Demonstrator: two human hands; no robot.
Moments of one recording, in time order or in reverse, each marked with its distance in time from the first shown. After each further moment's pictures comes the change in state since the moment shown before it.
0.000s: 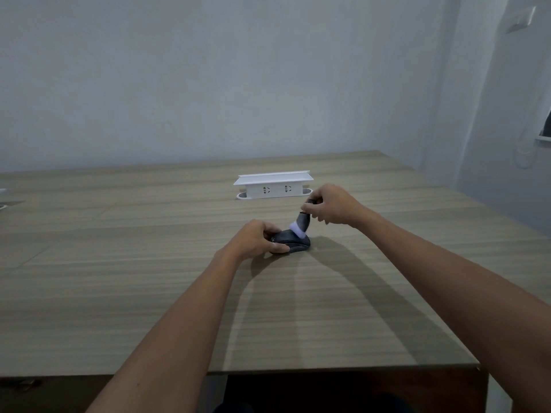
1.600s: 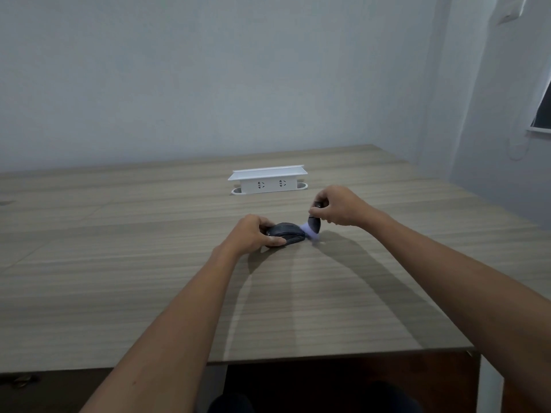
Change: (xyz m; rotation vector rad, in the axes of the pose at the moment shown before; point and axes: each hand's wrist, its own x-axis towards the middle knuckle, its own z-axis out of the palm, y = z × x) left_hand -0.004 0.005 0.008 -0.006 0.068 -0.010; right_hand -0.019 0.022 -0.003 0.001 -0.001 -0.007
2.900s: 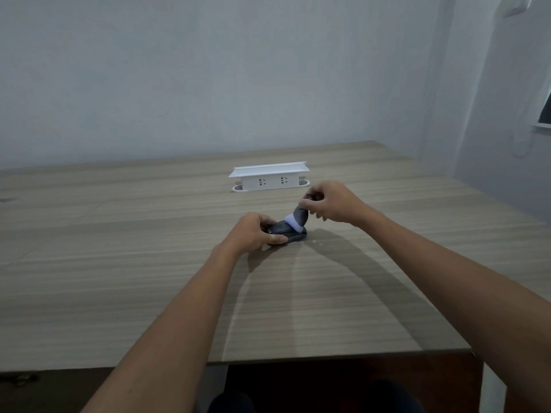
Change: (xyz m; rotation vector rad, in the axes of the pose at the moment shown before) left_hand 0.003 -0.005 0.001 -0.022 -0.010 -0.007; right_hand 0.009 -0.006 0.011 0.073 0.041 -0.052
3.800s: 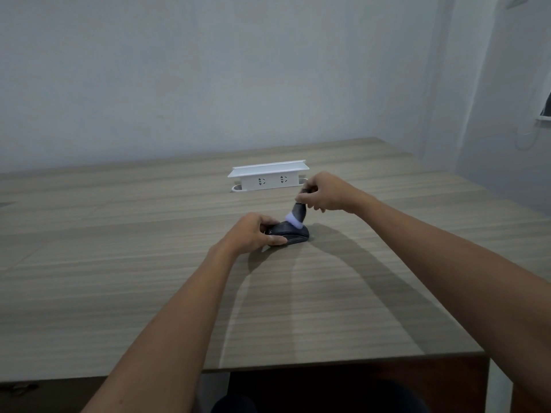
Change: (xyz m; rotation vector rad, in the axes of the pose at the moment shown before) left_hand 0.002 -0.001 -0.005 0.037 -0.081 0.072; right_hand 0.026 -0.004 -0.005 0.012 -0.104 0.066
